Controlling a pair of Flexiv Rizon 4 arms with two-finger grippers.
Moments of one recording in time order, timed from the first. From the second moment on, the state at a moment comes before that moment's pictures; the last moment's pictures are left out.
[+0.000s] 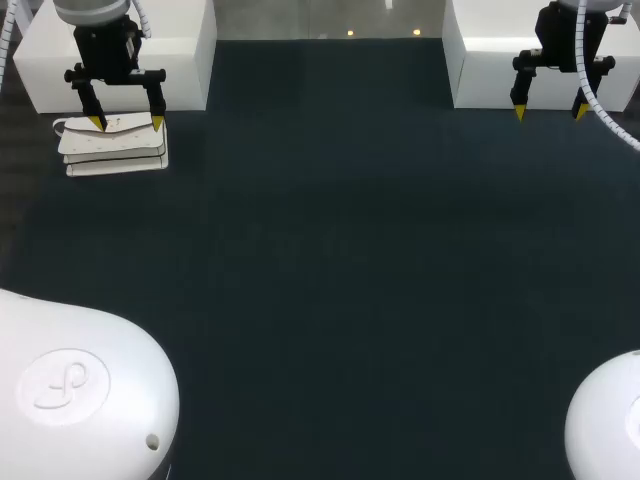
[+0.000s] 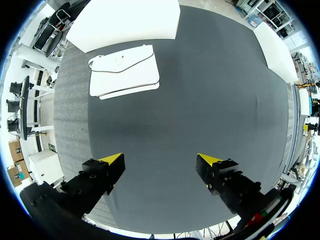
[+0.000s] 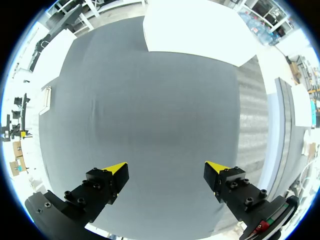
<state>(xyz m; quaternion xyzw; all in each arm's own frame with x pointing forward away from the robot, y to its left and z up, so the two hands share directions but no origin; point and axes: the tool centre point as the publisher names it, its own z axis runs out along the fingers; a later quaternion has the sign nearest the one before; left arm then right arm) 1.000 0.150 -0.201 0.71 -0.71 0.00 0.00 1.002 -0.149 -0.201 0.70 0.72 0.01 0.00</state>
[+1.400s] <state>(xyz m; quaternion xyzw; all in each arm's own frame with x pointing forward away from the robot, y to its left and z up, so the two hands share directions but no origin) 1.053 0.293 -0.264 0.72 -0.65 0.19 0.18 1.018 -0.031 -0.273 0.13 0.97 0.22 0.07</state>
